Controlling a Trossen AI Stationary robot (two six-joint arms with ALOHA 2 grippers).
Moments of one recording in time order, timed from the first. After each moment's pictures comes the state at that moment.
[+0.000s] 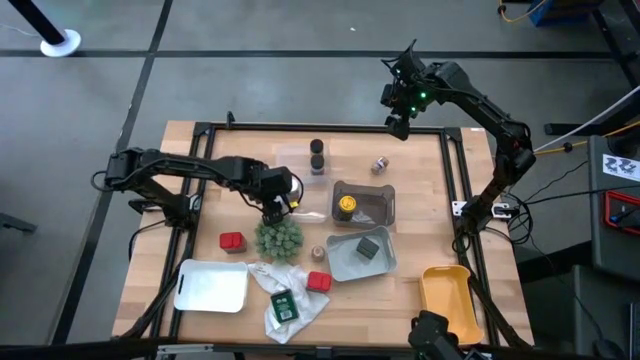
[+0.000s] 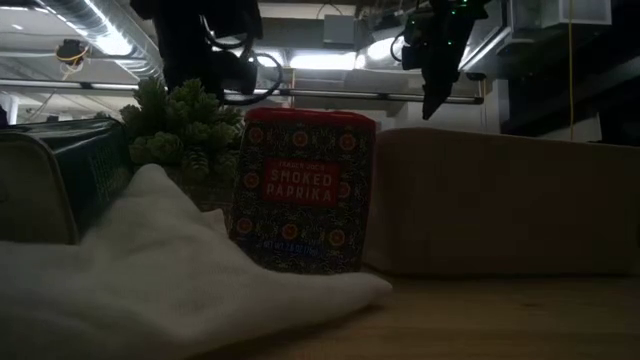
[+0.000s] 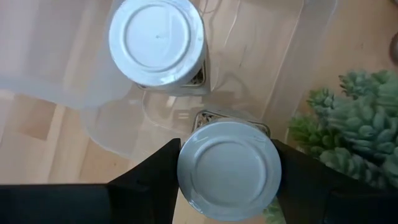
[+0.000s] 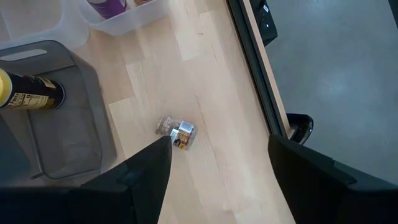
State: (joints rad) left arm 0.10 1.46 1.04 -0.84 -0.13 -0.21; right arm -0.80 1.68 1.80 -1.30 -0.15 -0.48
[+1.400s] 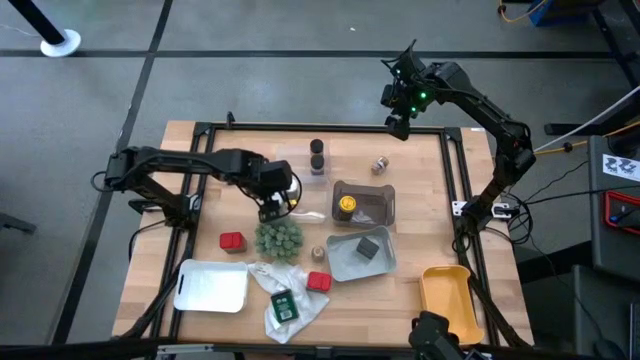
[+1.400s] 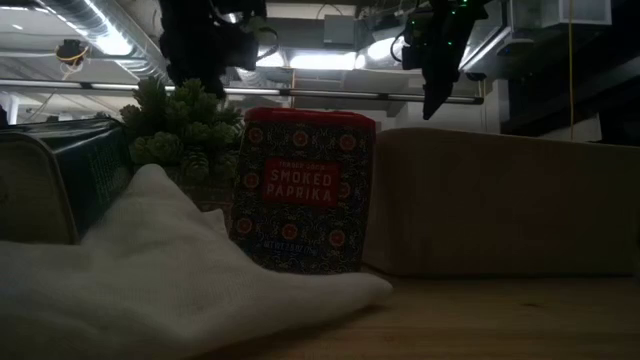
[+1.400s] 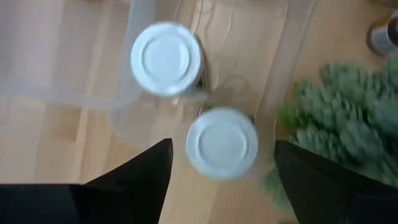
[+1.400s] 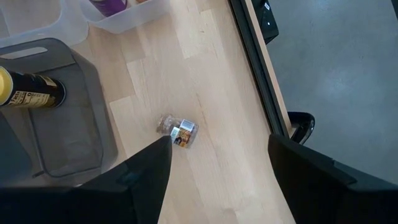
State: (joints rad) left arm 0.11 1.46 1.19 -1.02 -0.13 -0.13; right arm -0.80 1.68 1.80 -1.30 -0.15 -0.48
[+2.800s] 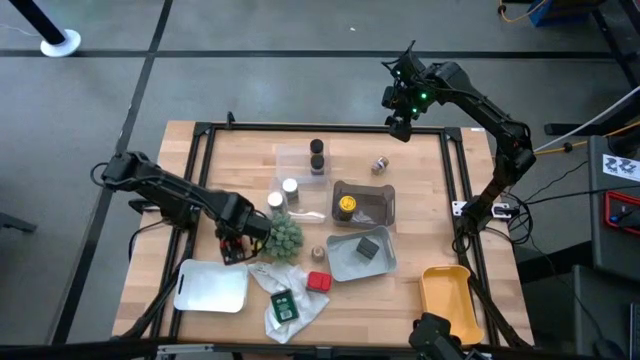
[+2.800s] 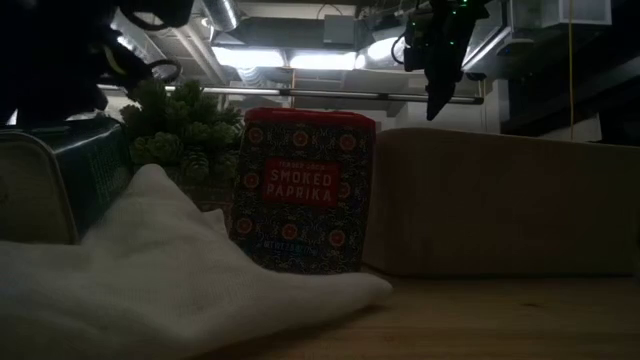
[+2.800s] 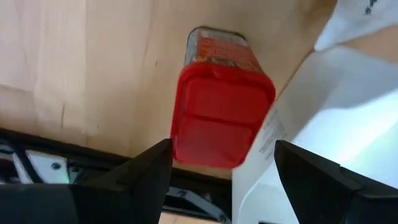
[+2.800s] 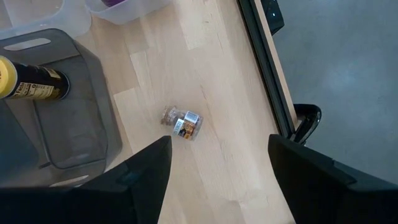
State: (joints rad) left arm -0.27 1.46 1.00 -1.31 0.14 -0.59; right arm -0.80 1.68 1.80 -1.34 -0.15 -0.48
